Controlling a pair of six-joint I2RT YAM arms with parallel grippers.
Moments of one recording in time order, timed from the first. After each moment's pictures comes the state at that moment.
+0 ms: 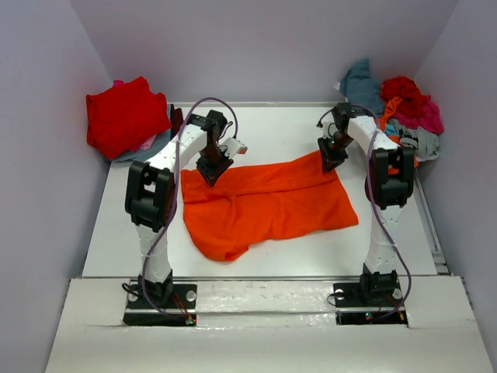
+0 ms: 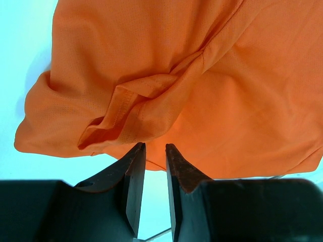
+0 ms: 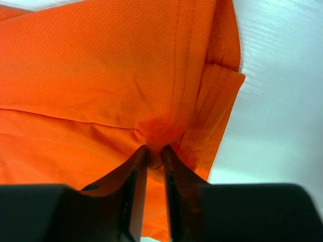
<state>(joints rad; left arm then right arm) -0.39 1.99 1.71 -1.19 0.13 0.48 0.09 2.23 1.89 -1.07 -0.24 -0.15</state>
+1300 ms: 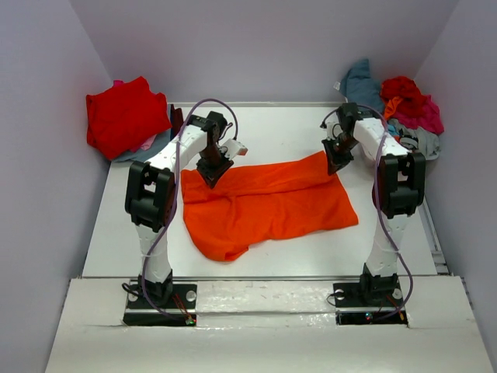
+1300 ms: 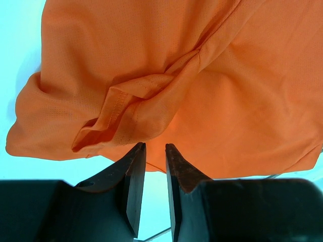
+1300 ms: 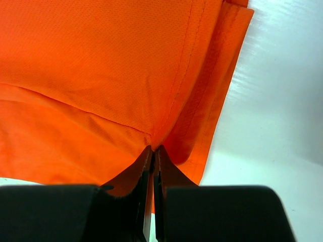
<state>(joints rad) -0.39 1.99 1.69 -1.19 0.15 0.48 0.09 2.08 1.76 -1.07 -0.22 -0.17</state>
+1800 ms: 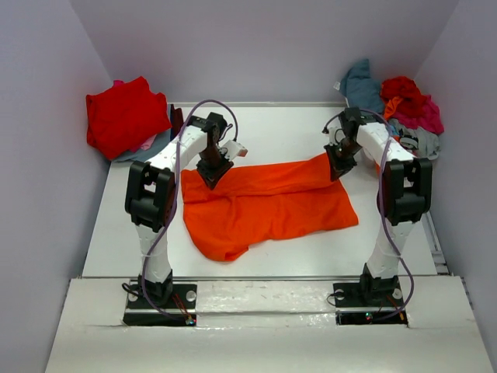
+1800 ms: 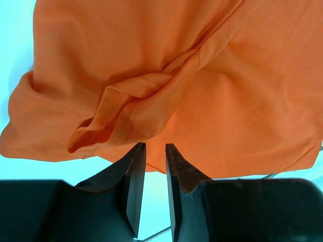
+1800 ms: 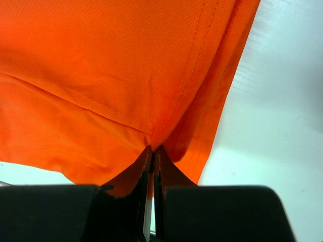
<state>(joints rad) -0.39 1.99 1.69 -1.19 0.15 0.49 0.09 1.99 1.64 -1.07 -0.22 -0.17</state>
